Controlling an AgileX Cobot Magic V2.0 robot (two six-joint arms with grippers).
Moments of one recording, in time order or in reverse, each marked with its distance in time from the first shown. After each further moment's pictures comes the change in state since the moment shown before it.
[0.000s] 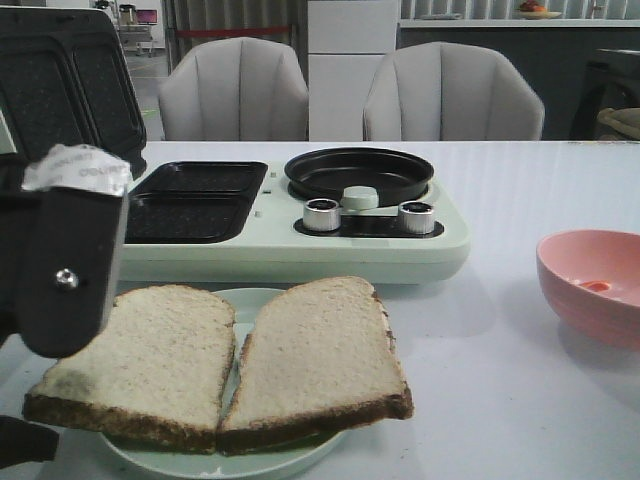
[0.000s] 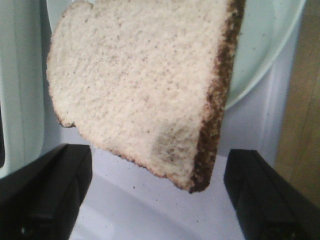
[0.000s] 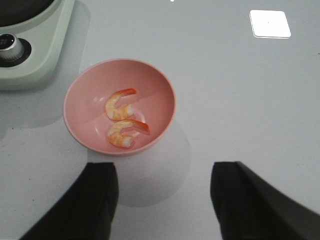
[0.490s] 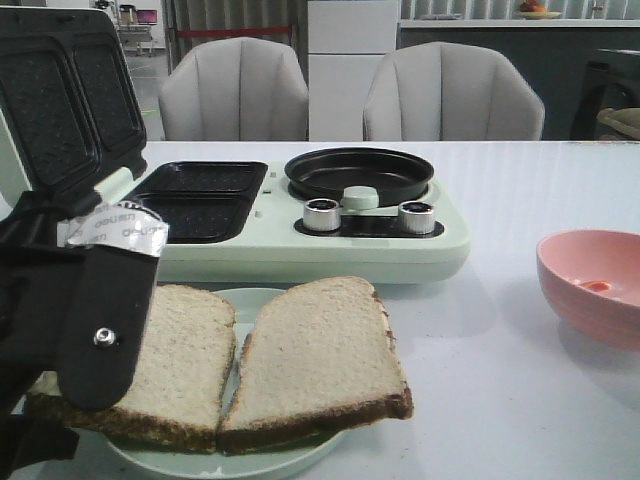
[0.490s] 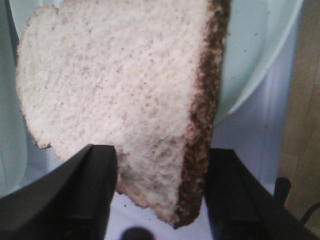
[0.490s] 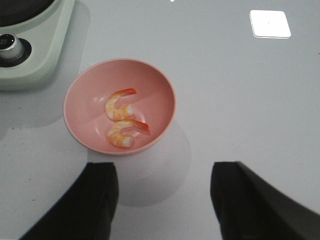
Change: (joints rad) left arm 0.000 0.091 -0.003 0.117 -0.015 -0.084; right arm 0.000 0.000 0.000 0.000 0.000 0.000
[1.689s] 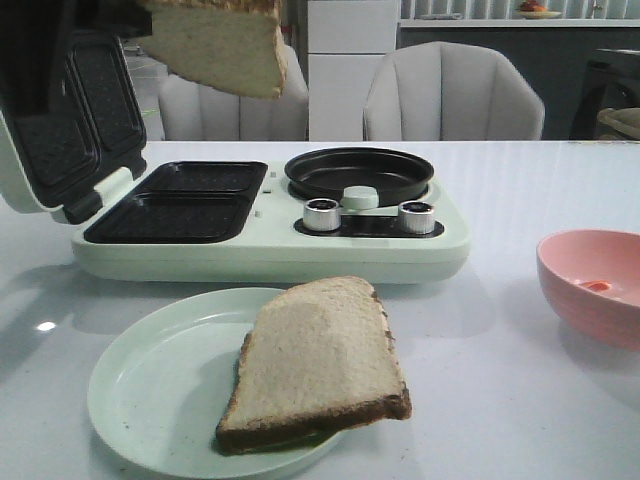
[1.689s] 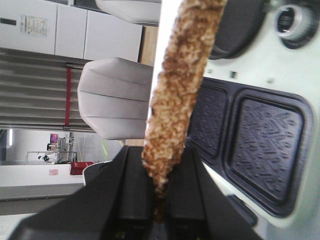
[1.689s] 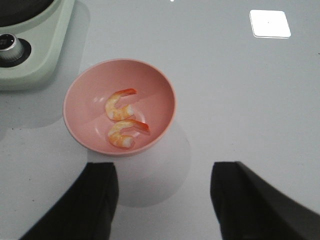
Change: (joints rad) left arm 0.039 -0.203 -0.313 0.364 0.175 -0.121; right arm 0.000 0.000 0.000 0.000 0.000 0.000
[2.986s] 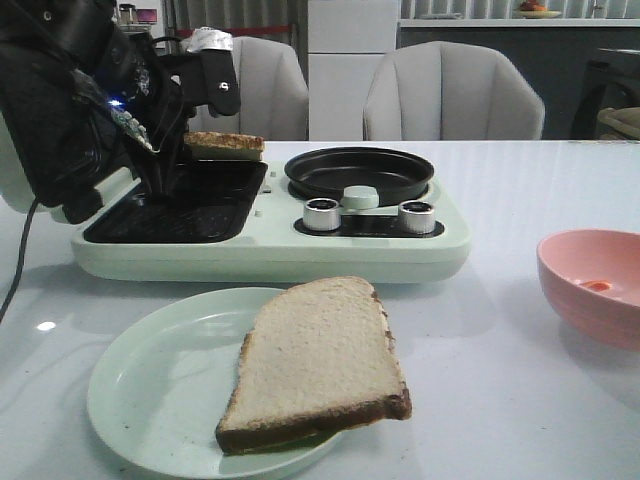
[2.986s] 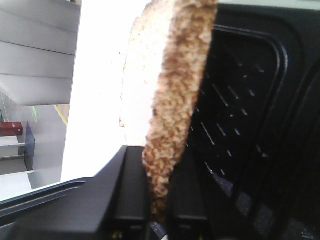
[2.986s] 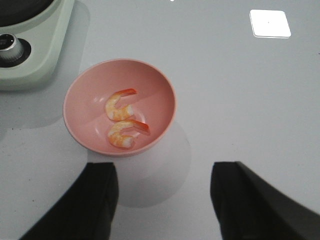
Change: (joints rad) left arm 0.486 0.753 -0.566 0.041 -0.371 -0.004; right arm 0.000 0.000 0.000 0.000 0.000 0.000
